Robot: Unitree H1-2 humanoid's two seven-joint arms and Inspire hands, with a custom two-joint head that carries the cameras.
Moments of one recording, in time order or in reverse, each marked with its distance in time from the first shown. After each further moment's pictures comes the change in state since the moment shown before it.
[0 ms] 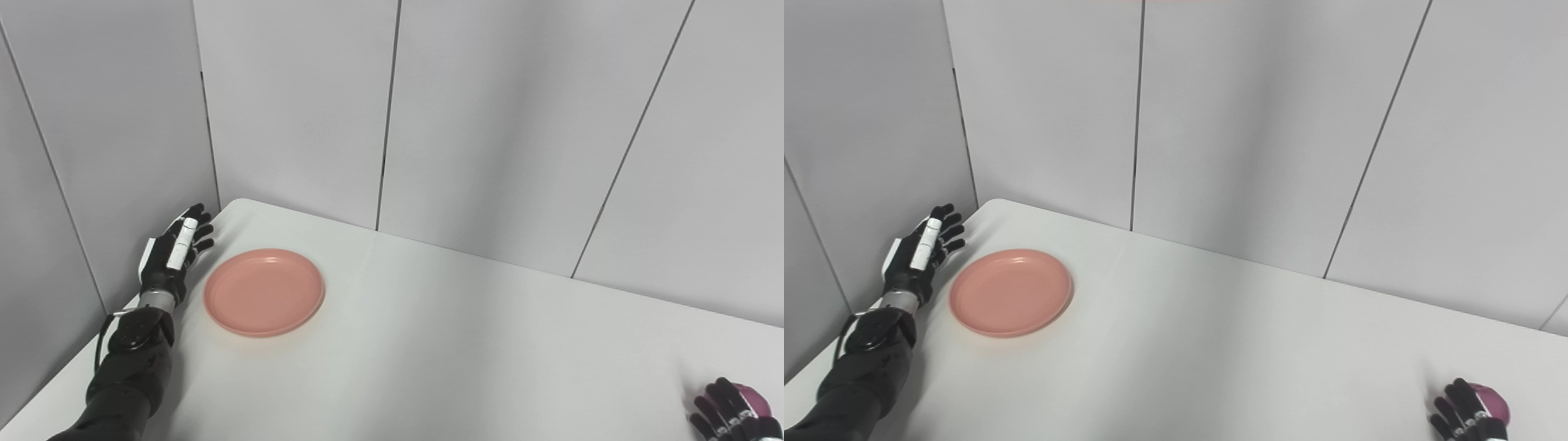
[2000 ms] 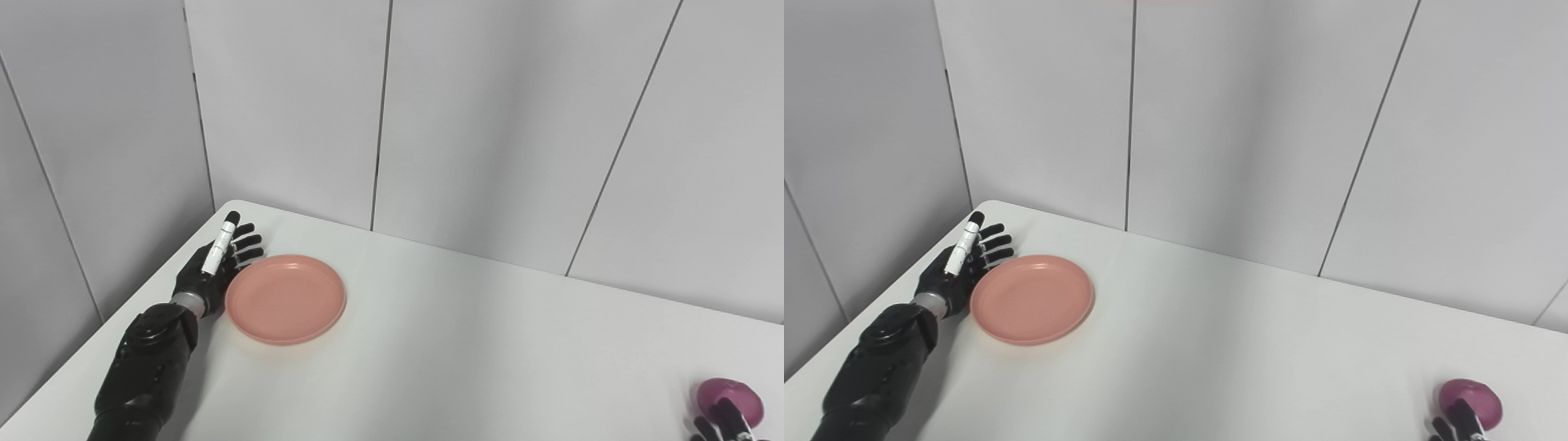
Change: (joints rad) left arm 0.147 -0.081 -0.044 -0.558 -0.087 0.622 -0.004; right arm 0.104 0.051 0.025 -0.163 0.001 0.074 -0.075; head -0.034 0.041
